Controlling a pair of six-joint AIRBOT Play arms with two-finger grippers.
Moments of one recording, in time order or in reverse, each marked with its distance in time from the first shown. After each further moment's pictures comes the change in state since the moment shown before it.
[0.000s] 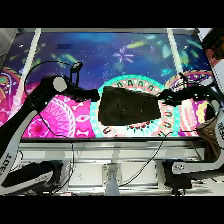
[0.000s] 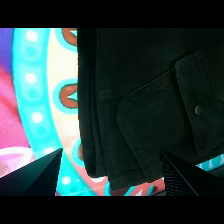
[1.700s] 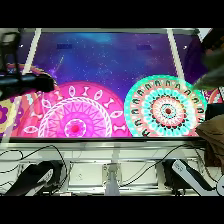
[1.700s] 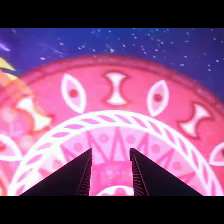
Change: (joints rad) left arm 0.191 0.488 0.061 0.381 -0.151 0.060; right arm -0.423 0.534 0.252 -0.242 -0.263 0.338
